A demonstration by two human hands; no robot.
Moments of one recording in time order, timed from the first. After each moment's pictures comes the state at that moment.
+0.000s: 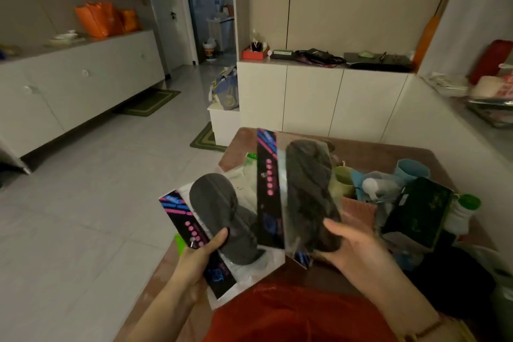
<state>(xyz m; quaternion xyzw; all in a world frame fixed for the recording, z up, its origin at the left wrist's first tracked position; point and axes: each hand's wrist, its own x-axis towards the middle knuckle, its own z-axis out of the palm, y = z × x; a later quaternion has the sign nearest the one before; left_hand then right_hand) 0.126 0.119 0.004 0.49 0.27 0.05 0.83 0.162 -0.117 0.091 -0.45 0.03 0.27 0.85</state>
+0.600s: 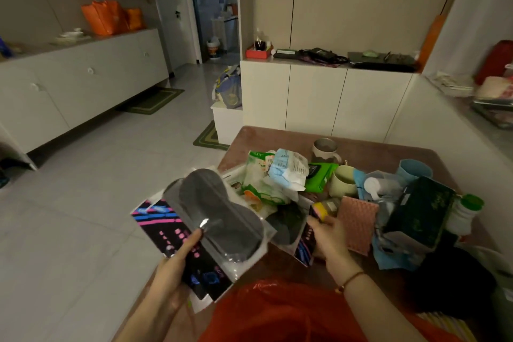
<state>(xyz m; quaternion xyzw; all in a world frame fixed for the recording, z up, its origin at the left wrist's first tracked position) 0.104 0.131 0.005 0.46 0.33 0.12 0.82 0.217 -0.088 -0.001 -0.72 0.16 0.10 0.67</state>
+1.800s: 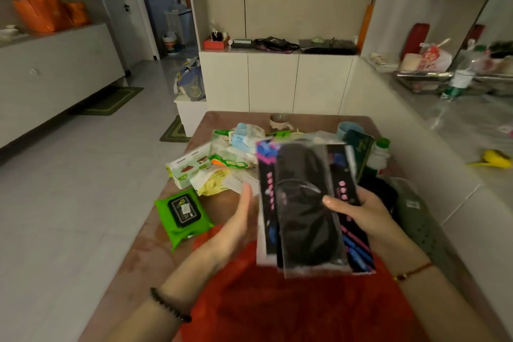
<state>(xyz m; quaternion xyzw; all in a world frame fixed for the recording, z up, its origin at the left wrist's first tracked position) 0.051 -0.015 0.071 0.61 0.01 -0.19 0.77 0.073 -0.210 0.082 -0.67 0.07 0.06 0.74</state>
